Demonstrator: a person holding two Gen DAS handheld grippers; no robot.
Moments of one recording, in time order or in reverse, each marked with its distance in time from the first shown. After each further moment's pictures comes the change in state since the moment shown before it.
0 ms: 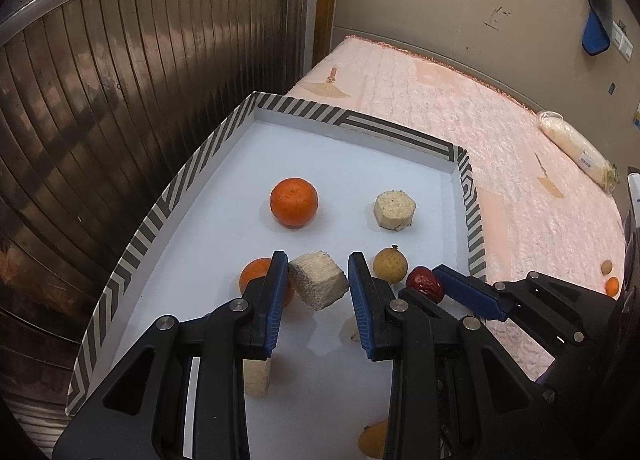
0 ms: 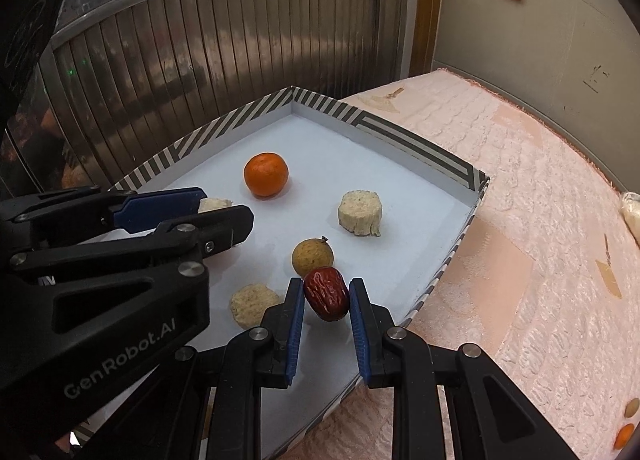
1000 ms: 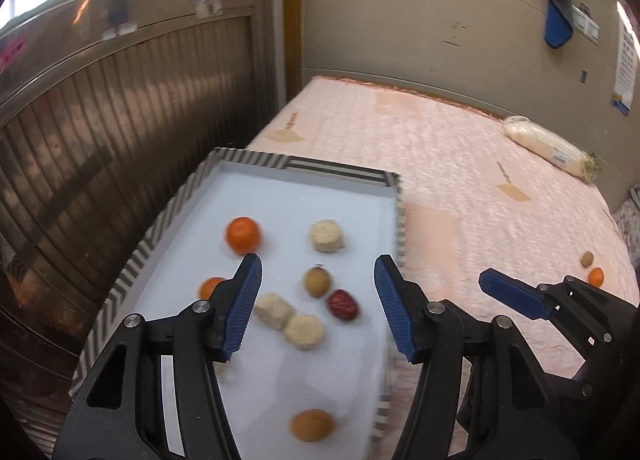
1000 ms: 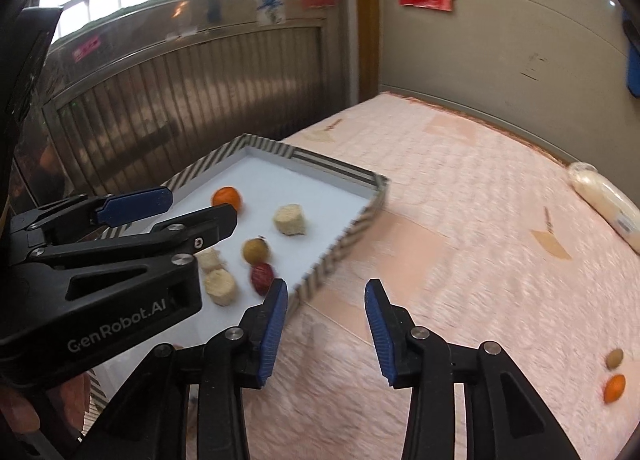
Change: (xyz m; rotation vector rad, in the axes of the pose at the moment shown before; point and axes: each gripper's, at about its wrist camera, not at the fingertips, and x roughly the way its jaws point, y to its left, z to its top) left arm -0.043 -0.062 -0.007 0.099 -0.140 -0.002; right arm -0.077 -0.048 -0.036 0.122 -0.126 -0.070
